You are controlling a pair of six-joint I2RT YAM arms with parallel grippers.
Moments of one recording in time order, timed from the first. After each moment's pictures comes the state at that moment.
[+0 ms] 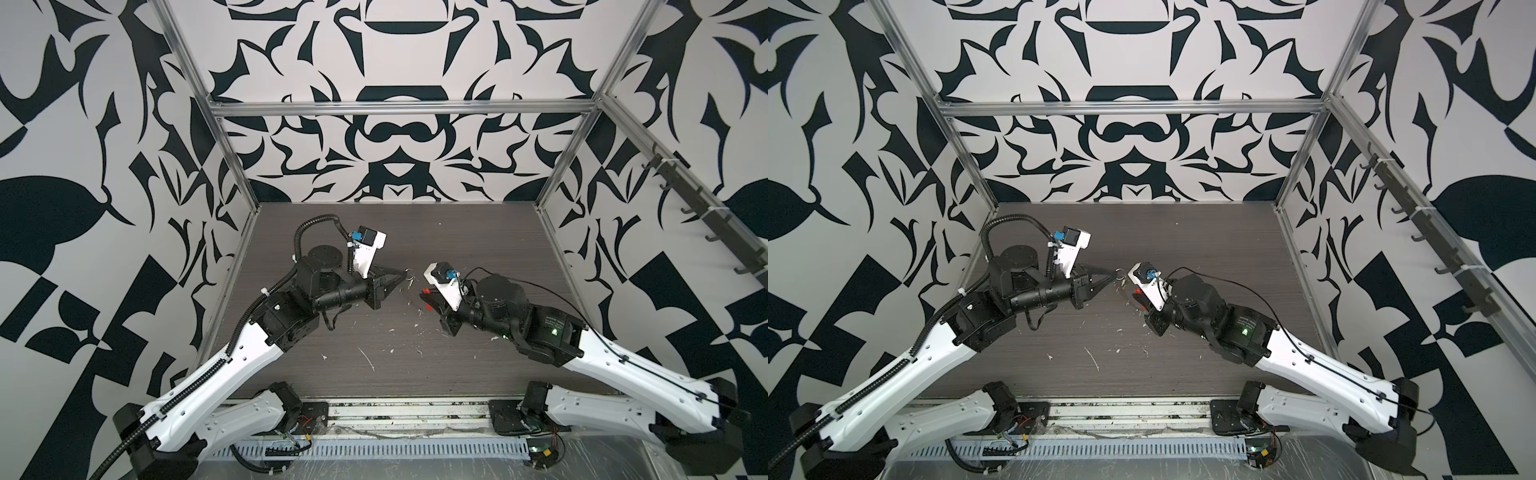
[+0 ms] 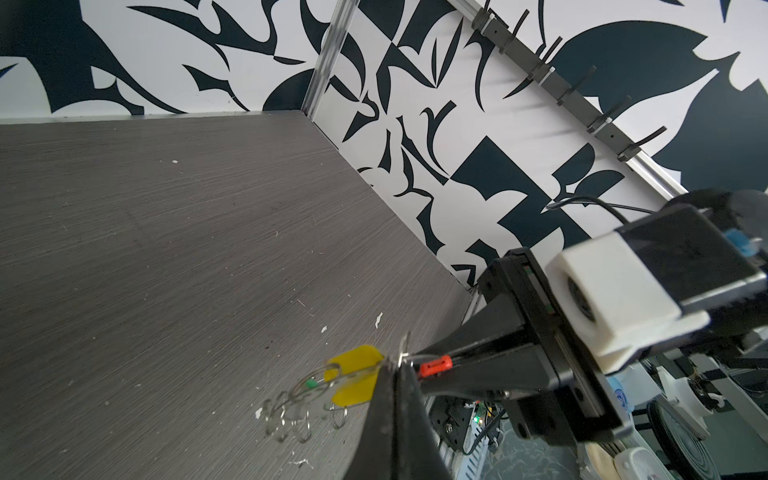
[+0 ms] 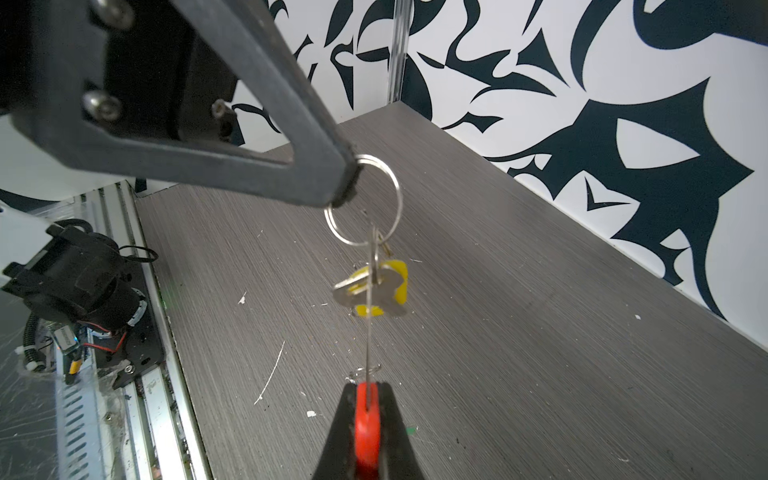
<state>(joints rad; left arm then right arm) -0.81 0.99 1.06 -0.33 0.35 -0.48 1.02 0.96 1.00 -0.46 0.07 0.01</state>
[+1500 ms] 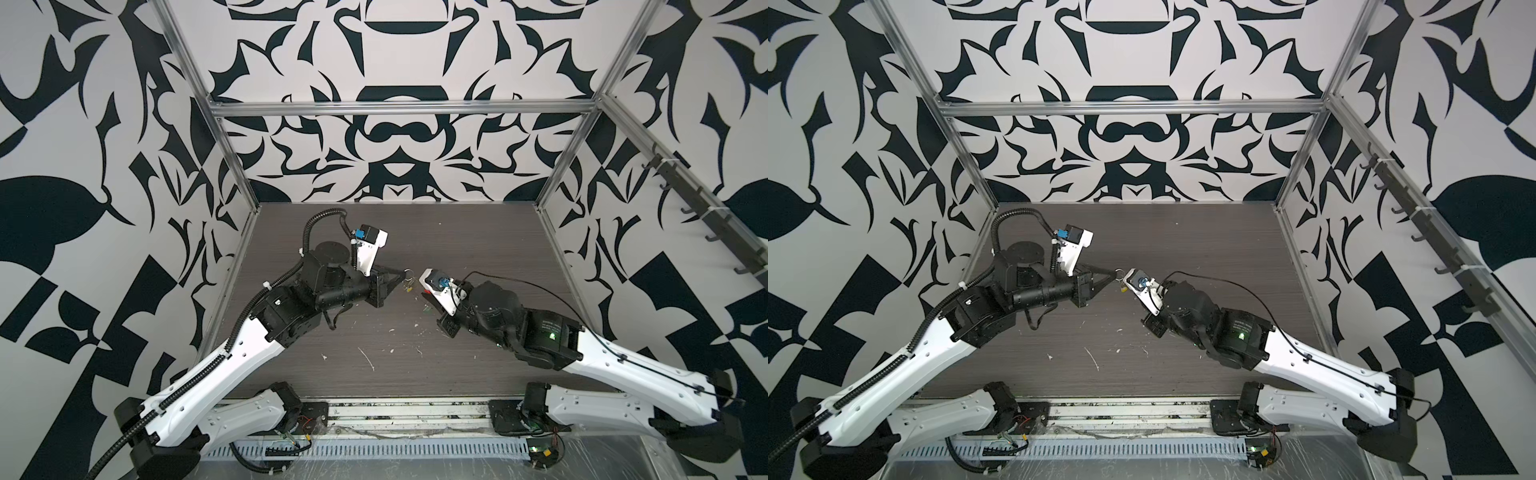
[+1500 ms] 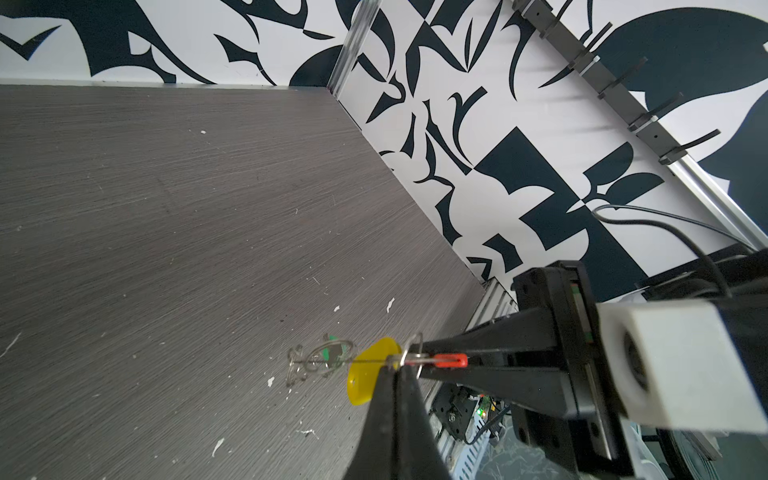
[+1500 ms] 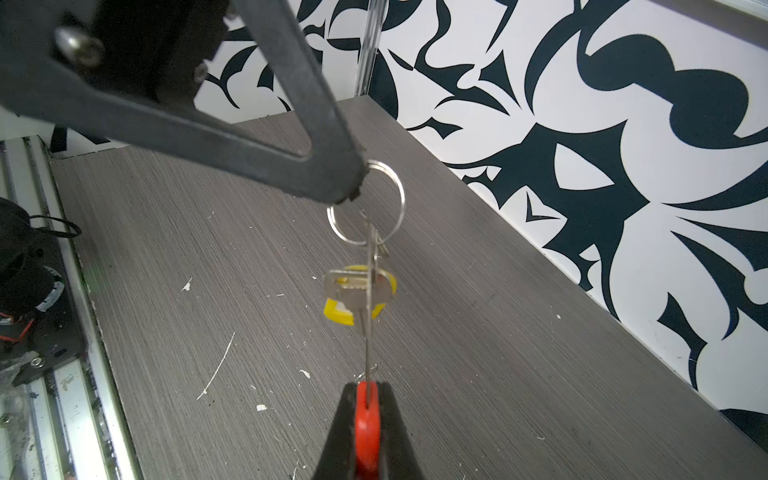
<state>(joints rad) -0.83 1.02 1.14 -0.46 0.28 -0.50 1.11 0.97 1.02 -0.49 0.27 -0.08</state>
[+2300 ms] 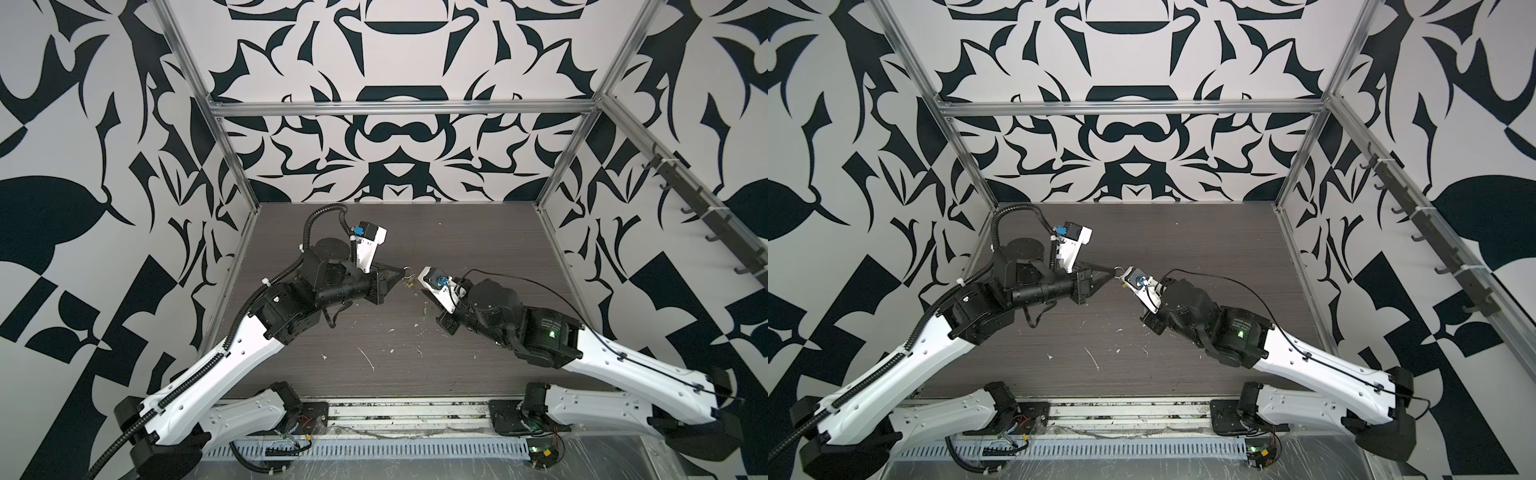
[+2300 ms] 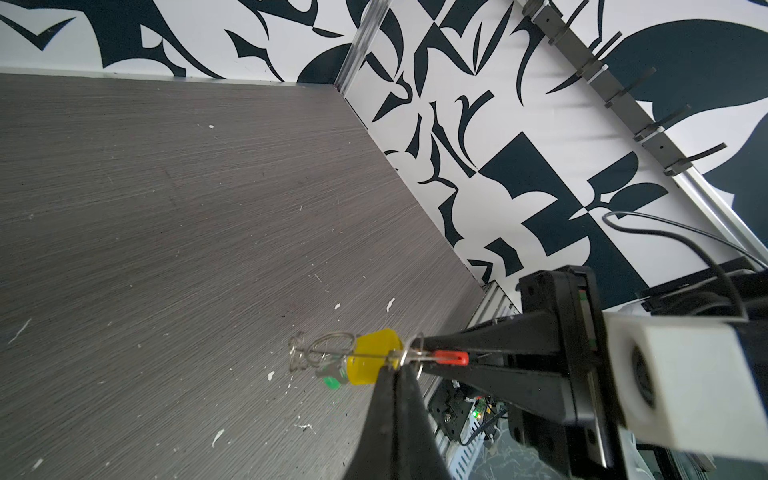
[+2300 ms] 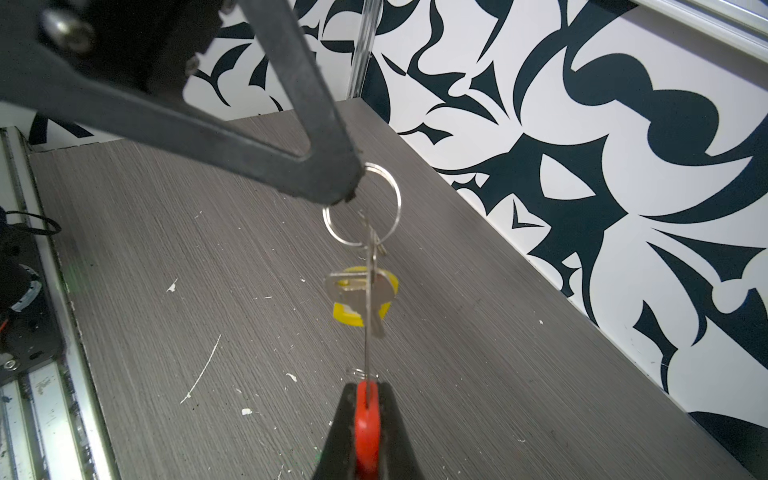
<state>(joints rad) -0.83 1.04 1.19 -0.51 0.26 -0.53 1.11 0.99 1.04 -0.49 0.30 -0.12</state>
